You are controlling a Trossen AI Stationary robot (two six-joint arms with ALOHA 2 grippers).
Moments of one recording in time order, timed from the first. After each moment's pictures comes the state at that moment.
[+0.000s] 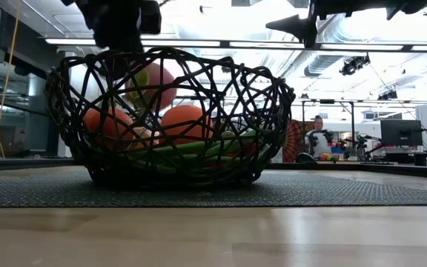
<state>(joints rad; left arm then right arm) 0.16 1.27 0.94 -0.59 0.14 -0.35 -0.08 1.00 0.65 0.38 0.10 0.39</state>
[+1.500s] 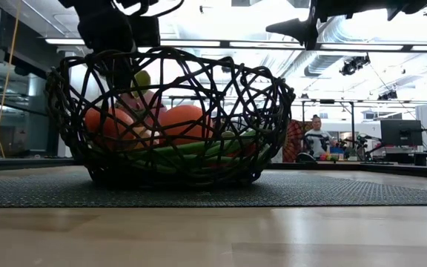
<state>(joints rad) 0.14 1.34 0.94 -0.68 -0.05 -0.17 -0.08 1.00 0.65 0.35 0.10 0.39</state>
